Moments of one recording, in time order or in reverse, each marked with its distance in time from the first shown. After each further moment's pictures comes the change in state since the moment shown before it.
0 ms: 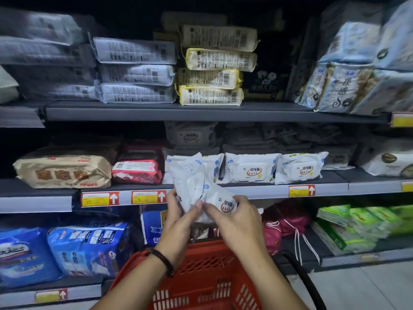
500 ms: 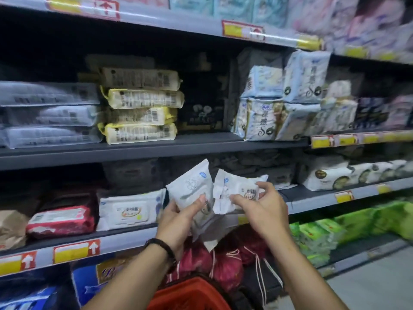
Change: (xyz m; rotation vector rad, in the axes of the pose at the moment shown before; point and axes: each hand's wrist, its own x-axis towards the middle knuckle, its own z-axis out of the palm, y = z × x) left_hand 0.061 0.008 0.146 0.073 -0.065 -0.161; right_hand 0.103 0.037 -0.164 0.124 0.290 0.048
